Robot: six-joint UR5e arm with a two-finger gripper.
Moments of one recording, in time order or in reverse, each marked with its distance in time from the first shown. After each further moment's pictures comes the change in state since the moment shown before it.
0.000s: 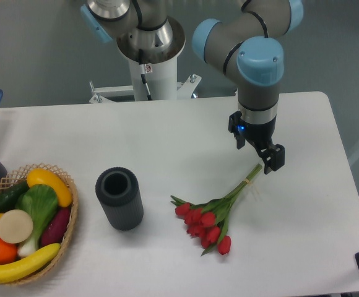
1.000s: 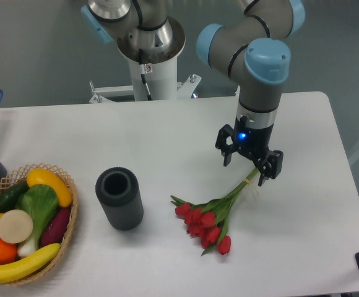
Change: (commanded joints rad) arm -0.006 -0.055 -0.026 0.123 -0.230 -0.350
